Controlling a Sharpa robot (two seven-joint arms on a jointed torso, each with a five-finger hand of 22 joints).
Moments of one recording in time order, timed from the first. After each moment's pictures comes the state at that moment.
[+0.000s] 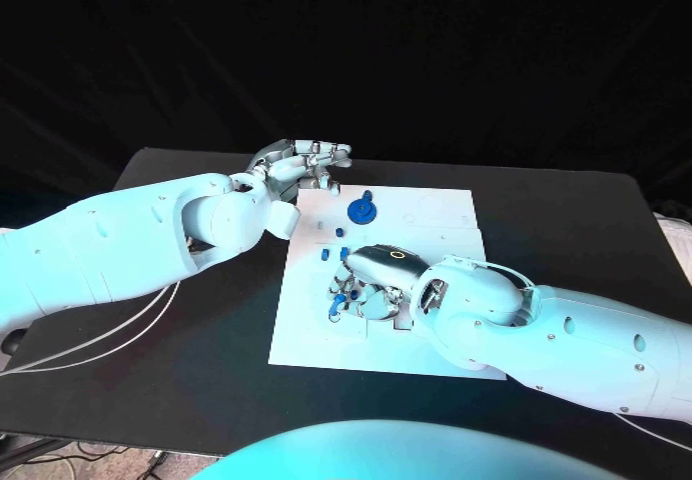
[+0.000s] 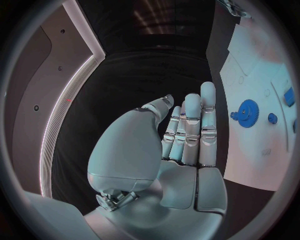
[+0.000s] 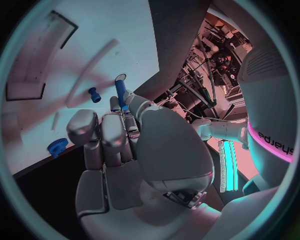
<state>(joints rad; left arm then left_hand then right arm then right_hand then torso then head) 1.22 -0.80 -0.01 1.45 0.03 -0.21 0.26 1.40 -0.09 0.40 0.06 0.12 0.87 0.22 0.21 0.08 0.94 0.14 0.35 0.14 1.14 0.05 1.03 0.52 0.16 1.19 0.14 0.51 0.88 1.04 -0.64 -0.04 1.74 -1.59 -0.21 -0.19 1.46 -0.05 0.42 0.02 0.07 1.14 0.13 0.09 0.13 1.18 0.09 0.16 0.07 1.46 -0.02 1.15 1.01 0.12 1.27 0.08 1.26 0.95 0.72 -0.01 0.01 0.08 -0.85</state>
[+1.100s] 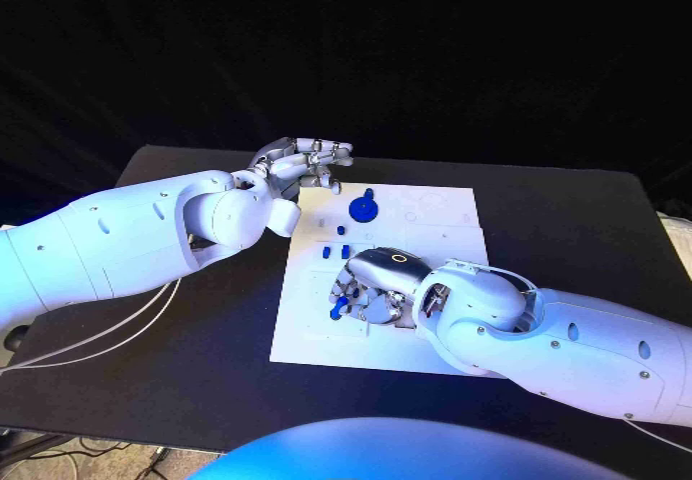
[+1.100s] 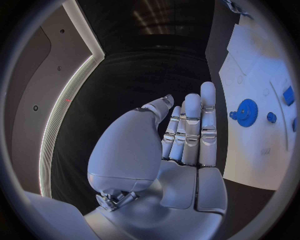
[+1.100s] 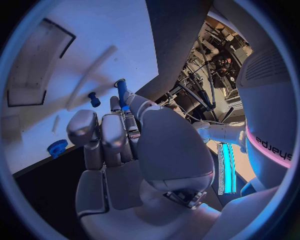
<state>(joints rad) 1.22 -0.80 -0.01 1.45 0.03 -0.20 0.25 1.40 -0.09 0.40 0.06 0.12 0.87 0.22 0.21 0.08 0.94 0.14 0.35 0.14 1.14 0.05 1.03 0.52 0.16 1.19 0.14 0.51 0.88 1.03 -0.65 -0.05 1.75 -1.63 -0.21 -0.20 1.44 -0.05 0.43 0.02 0.08 1.14 0.13 0.10 0.13 1.18 0.09 0.16 0.07 1.46 -0.02 1.16 1.02 0.12 1.27 0.08 1.26 0.95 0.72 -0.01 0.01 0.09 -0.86</state>
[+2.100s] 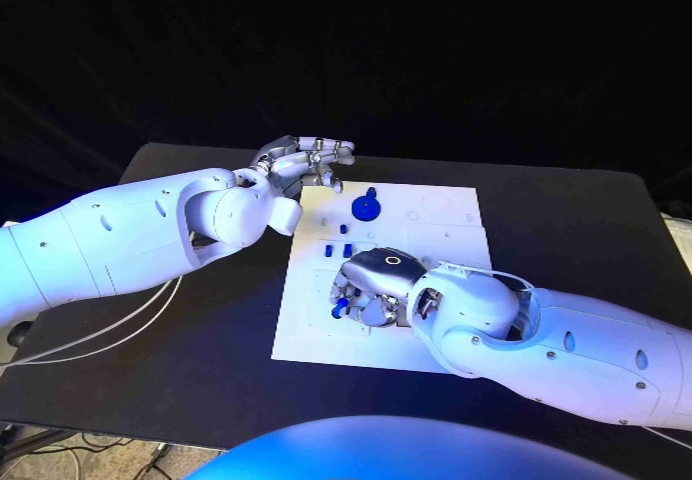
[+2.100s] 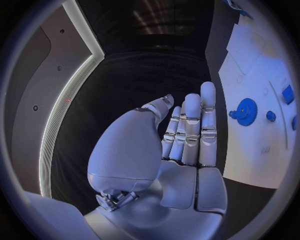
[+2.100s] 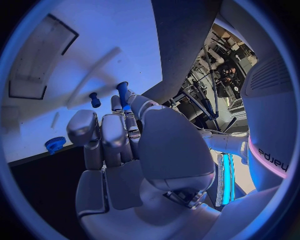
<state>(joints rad) 1.22 -0.80 -0.01 1.45 0.03 -0.20 0.25 1.40 -0.09 0.40 0.06 0.12 0.86 0.22 0.21 0.08 0.94 0.14 0.36 0.14 1.14 0.05 1.03 0.52 0.16 1.19 0.14 0.51 0.88 1.03 -0.62 -0.05 1.77 -1.73 -0.16 -0.28 1.42 -0.06 0.42 0.02 0.07 1.14 0.13 0.10 0.14 1.20 0.08 0.16 0.07 1.46 -0.02 1.15 1.01 0.12 1.27 0.08 1.26 0.95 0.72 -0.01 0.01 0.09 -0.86</state>
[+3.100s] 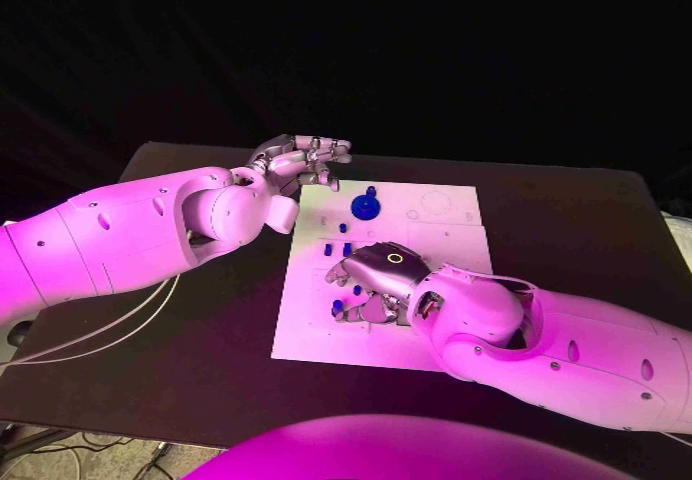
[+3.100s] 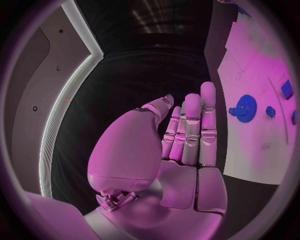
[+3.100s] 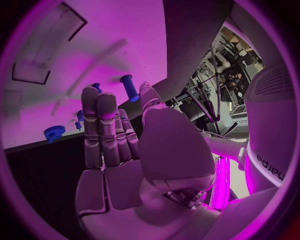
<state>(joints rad) 1.22 -0.81 -0.01 1.44 0.03 -0.20 0.24 1.40 -0.09 0.40 0.06 0.12 0.86 0.22 0.22 0.08 0.93 0.14 0.36 0.14 1.14 0.05 1.03 0.52 0.16 1.19 0.14 0.51 0.88 1.03 -0.64 -0.05 1.80 -1.81 -0.24 -0.31 1.40 -0.12 -0.02 0.17 0.22 0.91 0.19 0.08 0.09 0.92 0.13 0.24 0.08 1.34 0.04 0.89 0.66 0.18 1.09 0.14 0.99 0.56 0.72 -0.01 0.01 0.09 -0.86</state>
